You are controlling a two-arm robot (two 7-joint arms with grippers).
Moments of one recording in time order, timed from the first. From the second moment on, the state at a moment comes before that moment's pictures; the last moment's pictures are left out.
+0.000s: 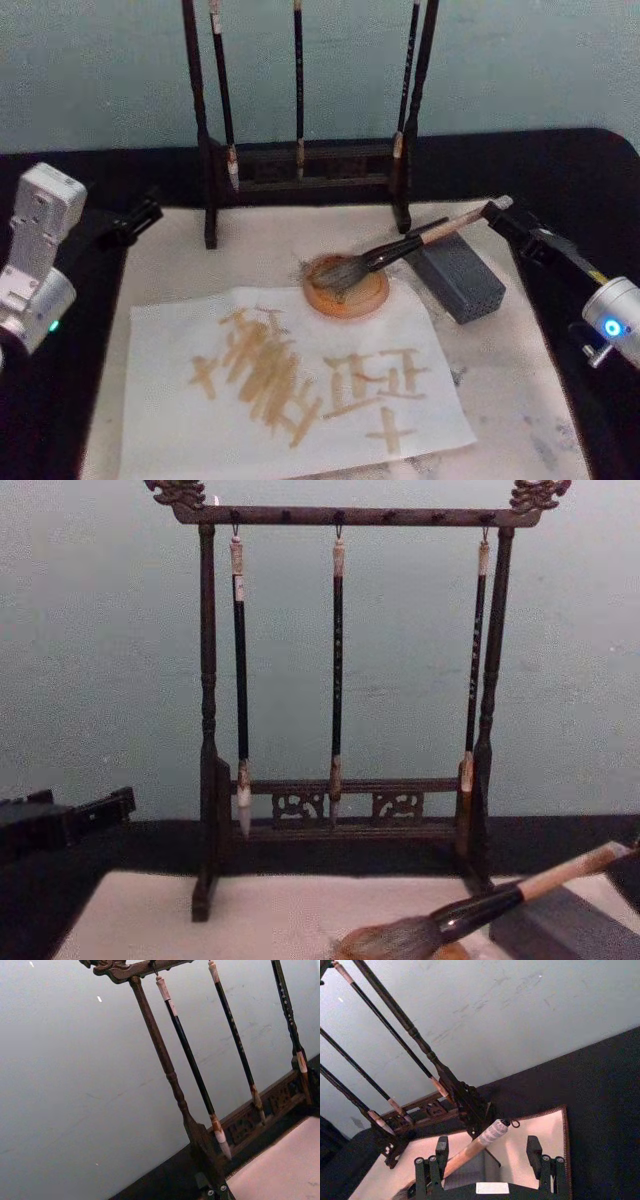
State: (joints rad) left arm -0.20 0.60 0.45 -1.41 -0.25 -0.12 0.03; right arm 0.13 0.44 -0.21 -1.32 0.97 0.09 0.36
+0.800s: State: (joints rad) left arm -0.20 0.60 0.45 -1.41 -0.25 -0.12 0.03; right arm 0.23 0.40 -0.27 -1.17 1.03 0.10 0.41
